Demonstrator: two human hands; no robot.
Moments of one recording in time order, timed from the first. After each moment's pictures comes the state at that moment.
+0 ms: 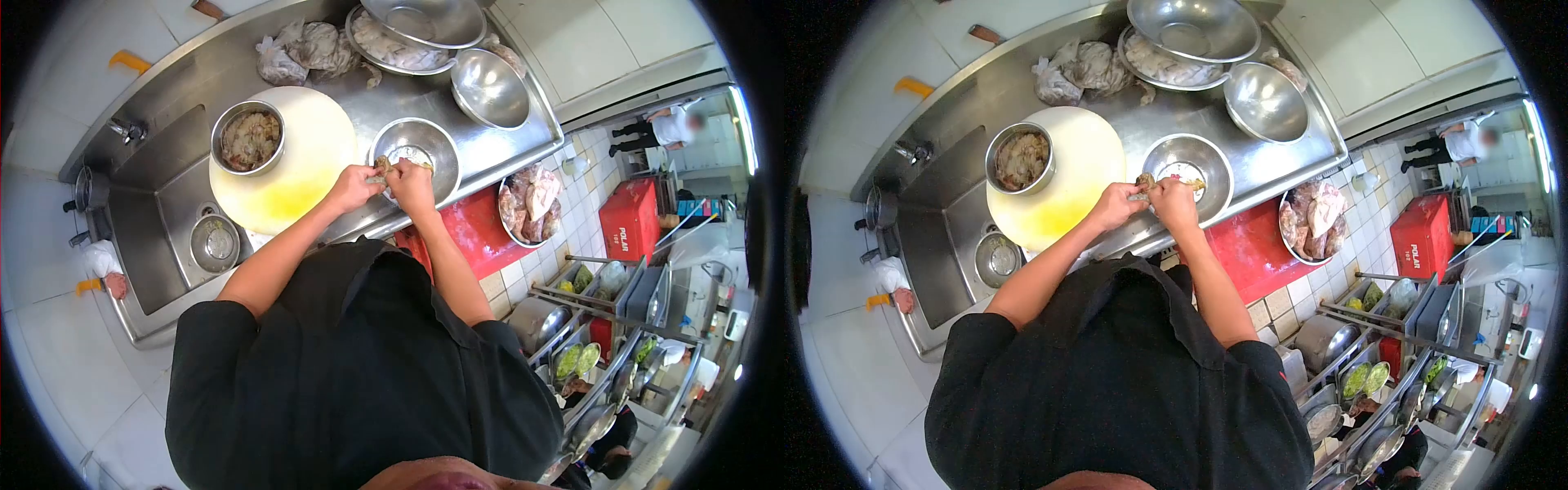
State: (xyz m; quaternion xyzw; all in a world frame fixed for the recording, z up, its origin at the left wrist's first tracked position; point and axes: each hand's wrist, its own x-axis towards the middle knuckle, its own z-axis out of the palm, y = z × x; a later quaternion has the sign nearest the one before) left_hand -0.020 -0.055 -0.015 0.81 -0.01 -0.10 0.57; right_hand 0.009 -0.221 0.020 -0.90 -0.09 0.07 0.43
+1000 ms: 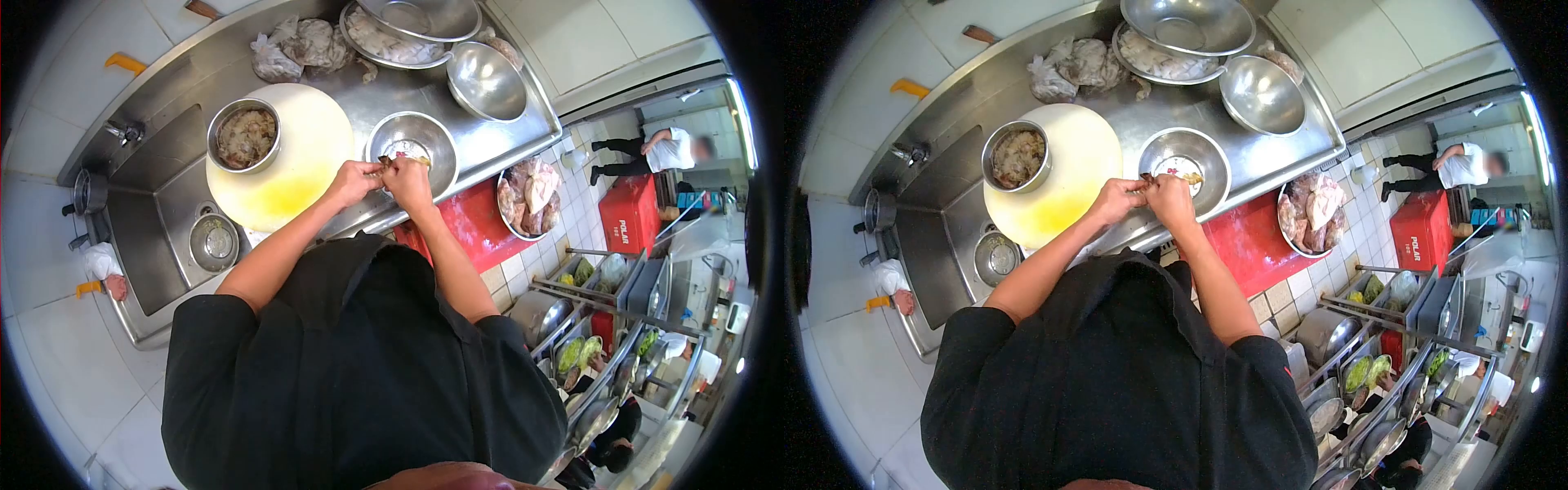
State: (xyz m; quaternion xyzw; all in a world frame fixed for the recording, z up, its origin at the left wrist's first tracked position) left_hand -0.020 -0.062 -0.013 0.75 0.04 -0.15 0.64; right_hand 0.007 -0.219 0.013 -0.93 -0.12 -0.02 0.35
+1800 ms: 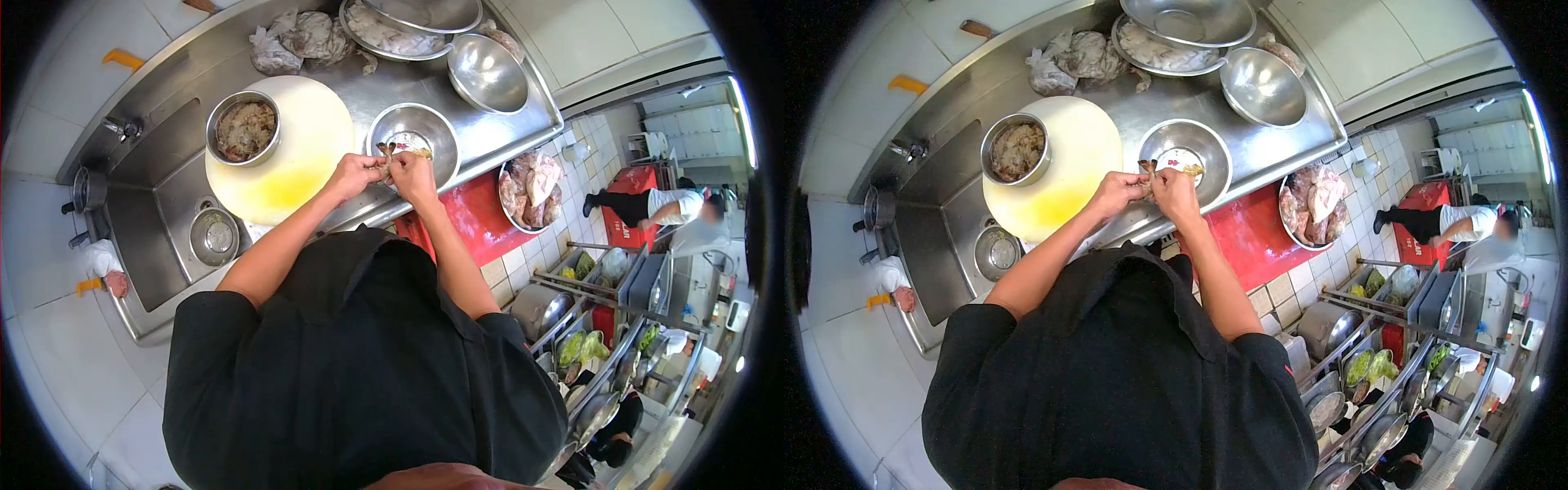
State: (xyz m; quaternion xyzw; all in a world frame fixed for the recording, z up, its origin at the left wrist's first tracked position) left_hand -0.022 -0.063 -0.021 0.70 0.05 -0.18 0.69; right_hand -0.001 -0.229 0.022 -0.88 -0.07 0.08 0.47
